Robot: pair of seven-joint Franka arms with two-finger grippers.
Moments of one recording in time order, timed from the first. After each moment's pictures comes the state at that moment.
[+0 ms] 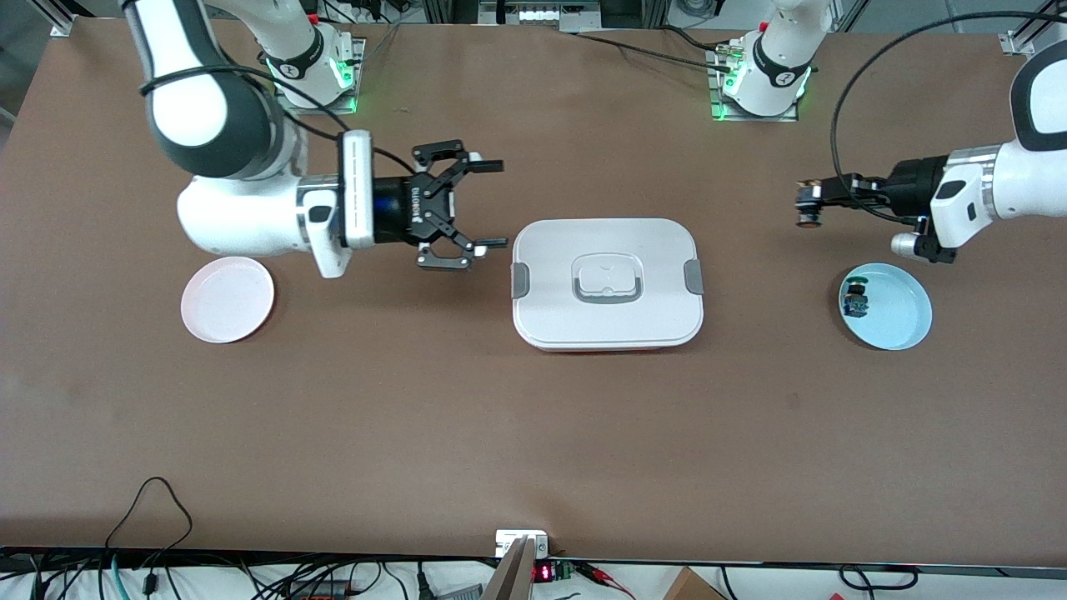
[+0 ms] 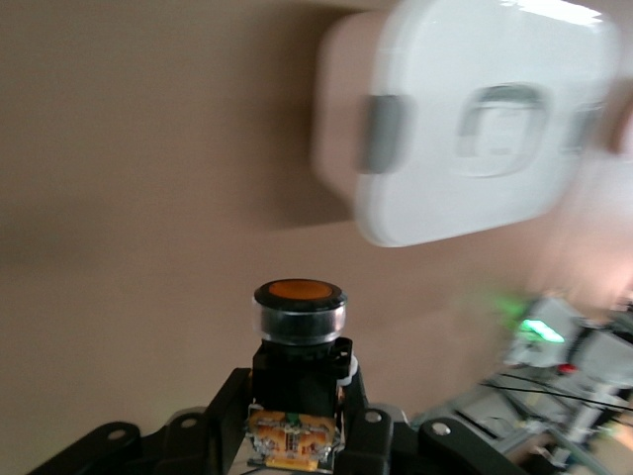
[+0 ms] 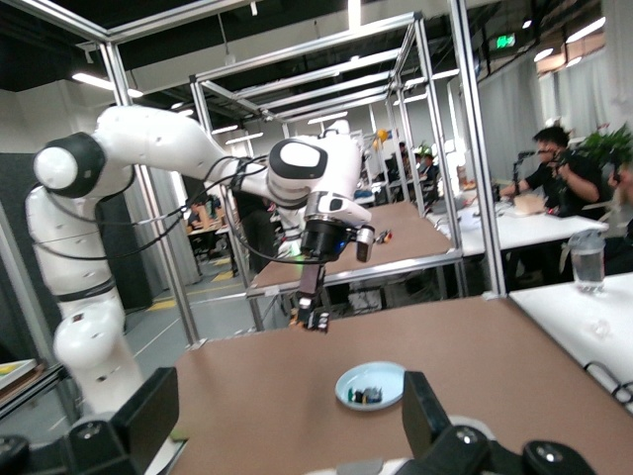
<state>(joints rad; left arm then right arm) 0.57 0.07 -0.42 -1.95 -0.38 1.55 0.19 0.51 0.31 -0.16 -1.68 1.64 1.78 -1.75</state>
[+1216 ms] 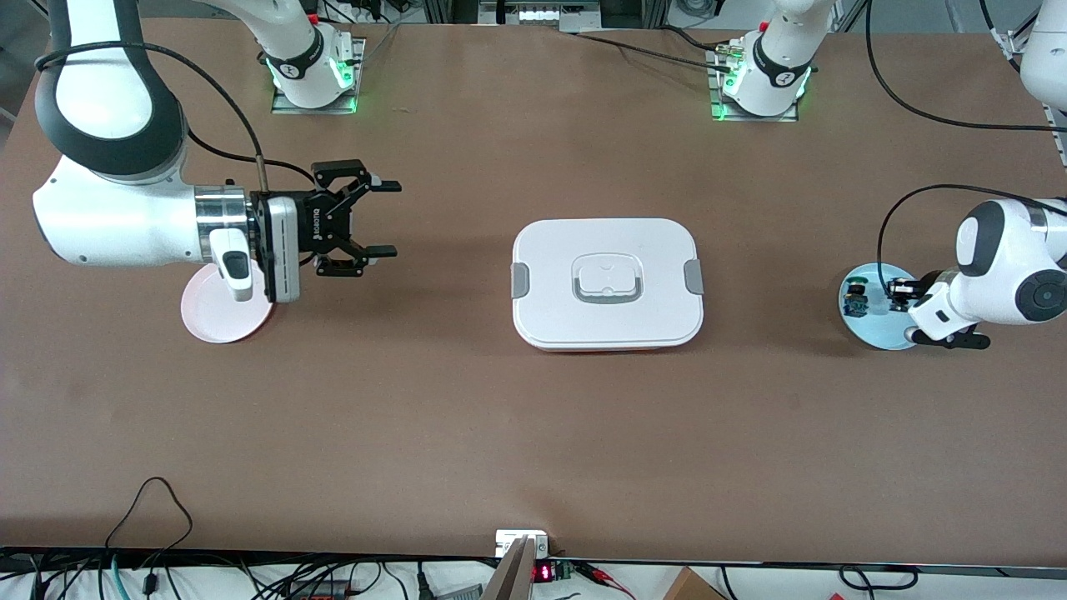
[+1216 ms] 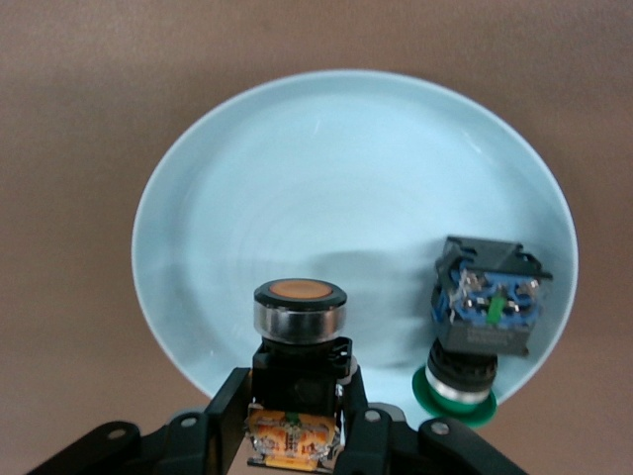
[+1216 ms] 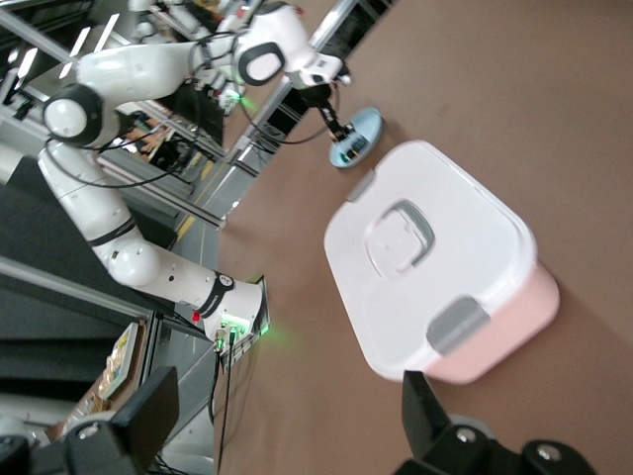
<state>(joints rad) 0.68 0.60 -0.42 -1.86 0.49 2.04 0.05 0.46 0.27 -0.32 -1.69 1.14 1.61 -0.93</state>
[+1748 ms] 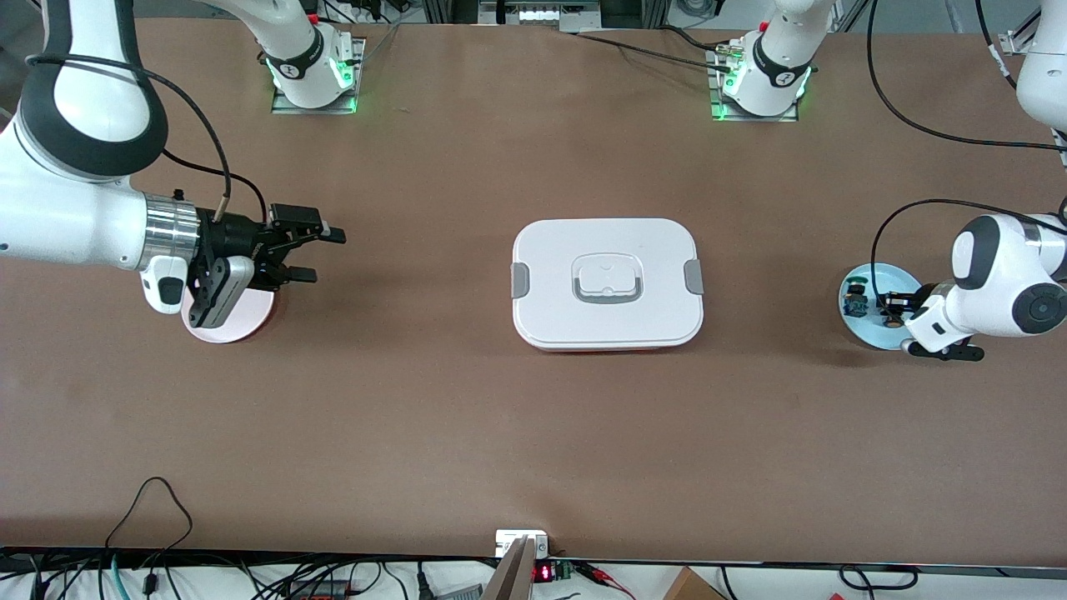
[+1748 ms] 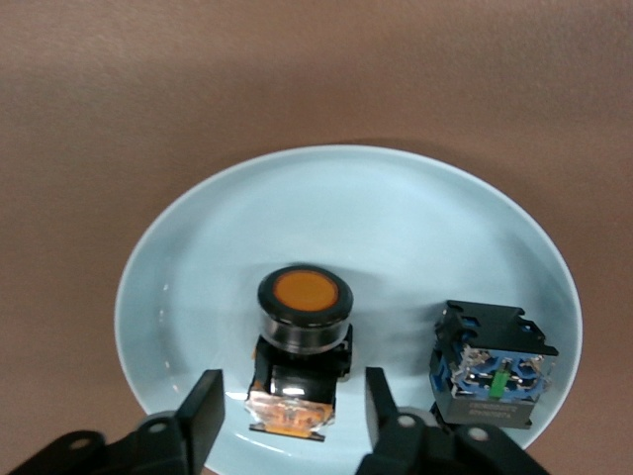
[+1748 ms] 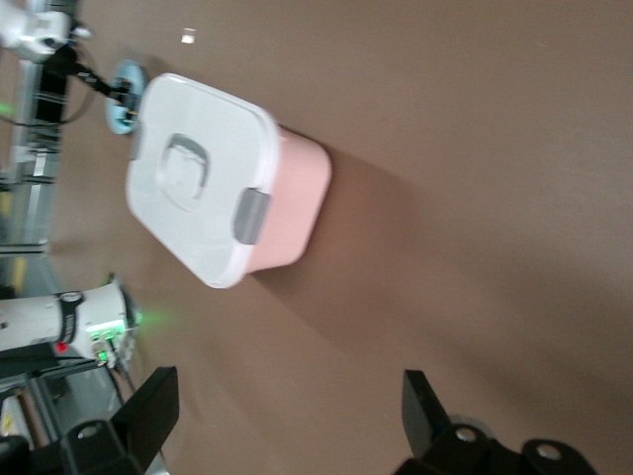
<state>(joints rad) 0.68 0.65 -0.42 -1.80 0.47 2.05 0.05 0.46 0.26 -0.39 -1.65 0.73 1.70 -0.49</state>
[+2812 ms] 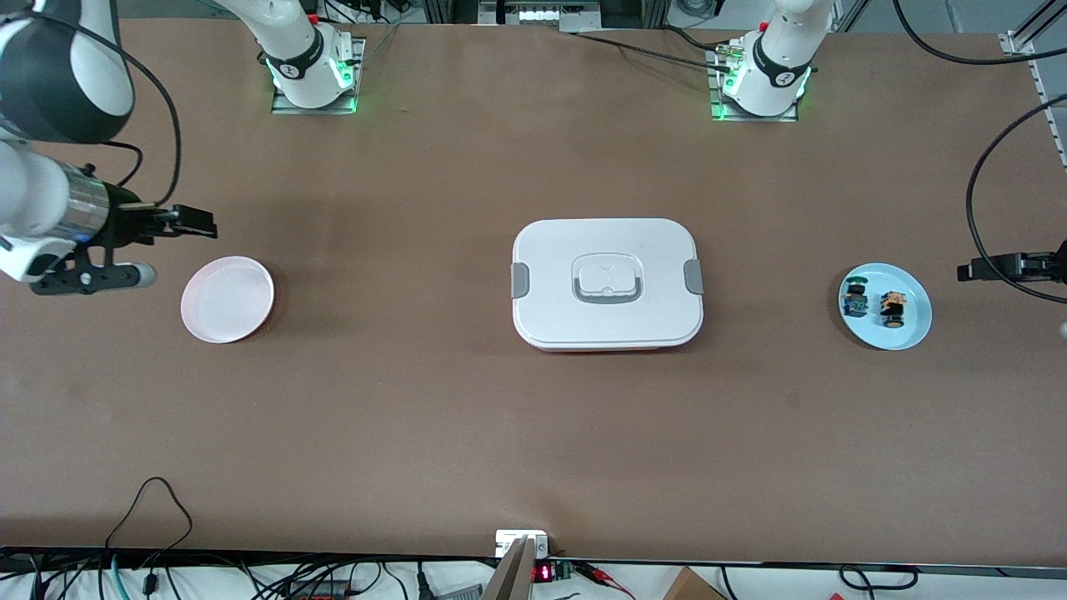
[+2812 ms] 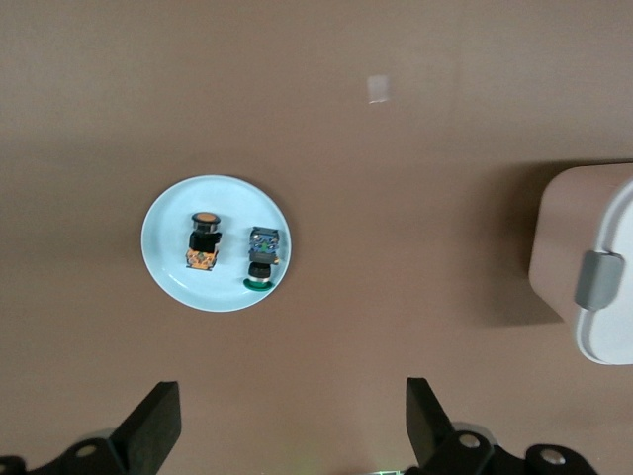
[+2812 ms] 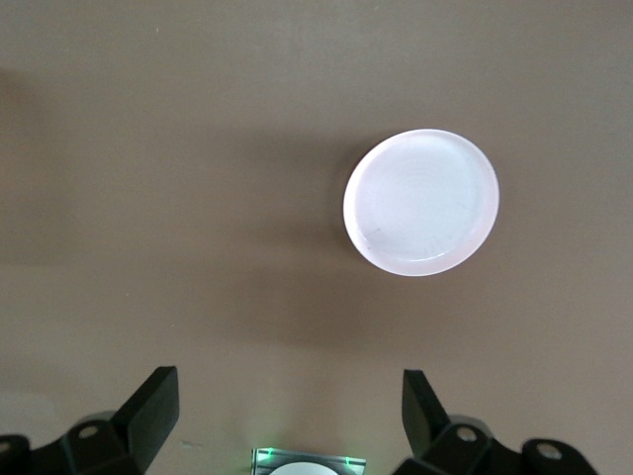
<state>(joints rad) 0.63 0.47 -0.64 -1.21 0.18 1.36 0.04 0.18 0.18 -0.16 -1.55 0.04 1.51 -0.08</state>
